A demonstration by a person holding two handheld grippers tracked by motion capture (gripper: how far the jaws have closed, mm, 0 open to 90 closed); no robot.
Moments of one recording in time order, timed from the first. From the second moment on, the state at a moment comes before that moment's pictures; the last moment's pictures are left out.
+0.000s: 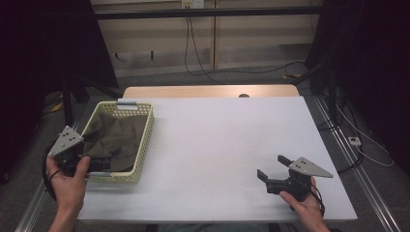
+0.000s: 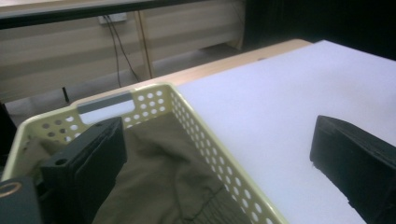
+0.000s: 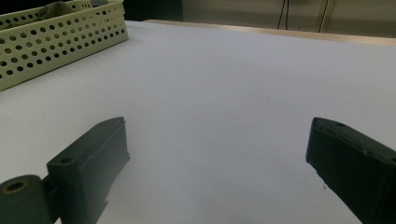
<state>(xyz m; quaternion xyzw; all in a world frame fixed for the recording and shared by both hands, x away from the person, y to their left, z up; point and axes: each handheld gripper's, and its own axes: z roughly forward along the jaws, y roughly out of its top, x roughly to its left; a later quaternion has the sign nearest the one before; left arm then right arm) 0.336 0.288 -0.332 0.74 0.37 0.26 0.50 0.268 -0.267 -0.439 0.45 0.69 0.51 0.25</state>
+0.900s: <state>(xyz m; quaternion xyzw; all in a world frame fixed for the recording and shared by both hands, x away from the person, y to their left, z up) 0.340 0.222 -0.342 0.78 0.33 0.21 0.49 0.266 -0.265 -0.438 0.44 0.69 0.51 0.25</state>
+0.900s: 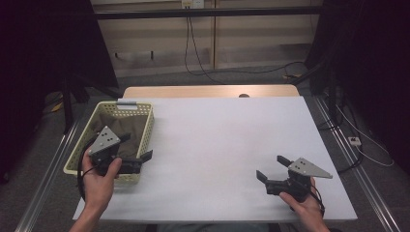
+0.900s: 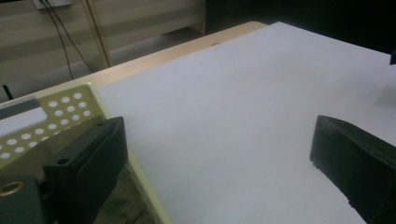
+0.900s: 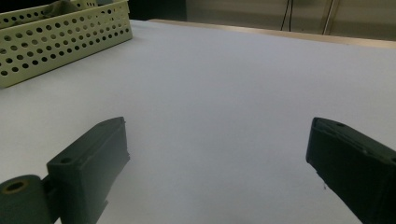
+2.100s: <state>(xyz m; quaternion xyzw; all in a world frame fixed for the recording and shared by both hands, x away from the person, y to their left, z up) 0.343 0.148 -0.393 0.82 0.29 0.14 0.47 0.266 -0.265 -0.438 0.44 0.69 0.51 0.24</state>
